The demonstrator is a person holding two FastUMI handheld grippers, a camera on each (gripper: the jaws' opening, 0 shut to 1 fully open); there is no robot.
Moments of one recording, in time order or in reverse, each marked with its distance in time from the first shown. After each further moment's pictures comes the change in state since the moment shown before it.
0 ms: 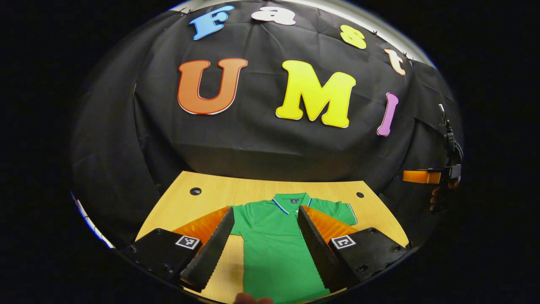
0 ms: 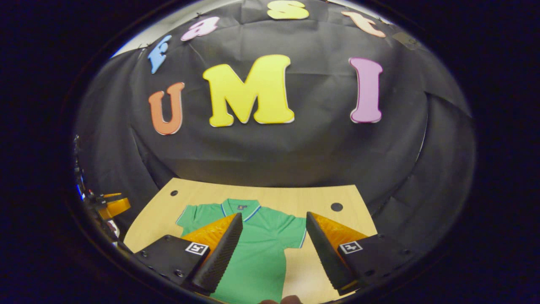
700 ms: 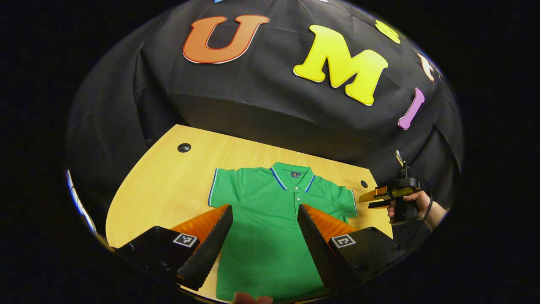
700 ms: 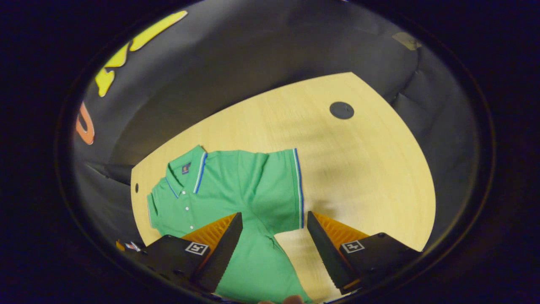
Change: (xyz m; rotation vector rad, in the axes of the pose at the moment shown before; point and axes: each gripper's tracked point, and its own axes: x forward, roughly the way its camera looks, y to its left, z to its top) left arm 0.008 -0.017 -0.043 -0.160 0.227 0.022; right arm 0.206 -0.059 -0.166 0.377 0.627 -0.100
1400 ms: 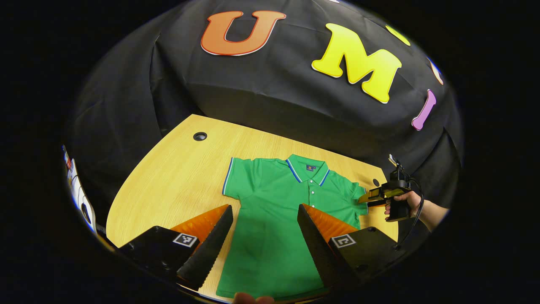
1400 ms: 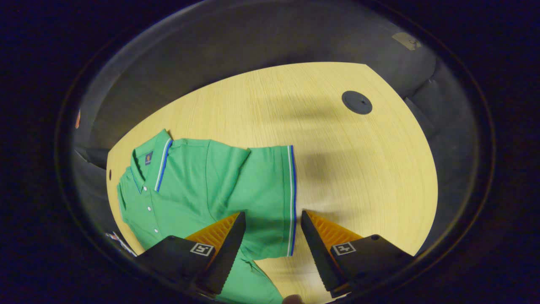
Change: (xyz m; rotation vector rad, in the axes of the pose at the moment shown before) left arm -0.003 0.016 -0.014 -0.046 0.027 0.084; right arm 0.057 -0.012 0.003 -0.163 0.045 -0.123
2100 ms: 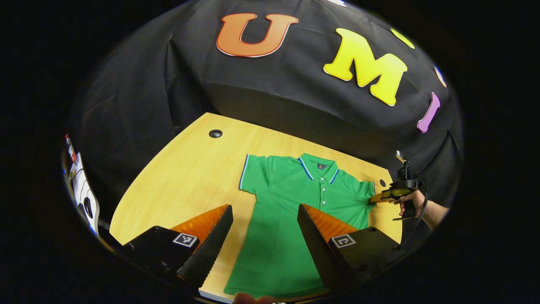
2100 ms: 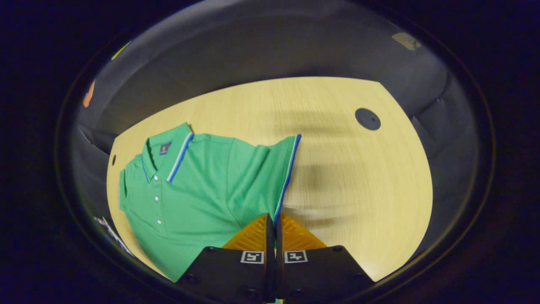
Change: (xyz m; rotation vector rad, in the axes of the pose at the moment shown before) left arm -0.013 0.021 -0.008 -0.031 -0.007 0.060; right arm -0.031 0.025 0.016 -0.086 -0.128 0.047
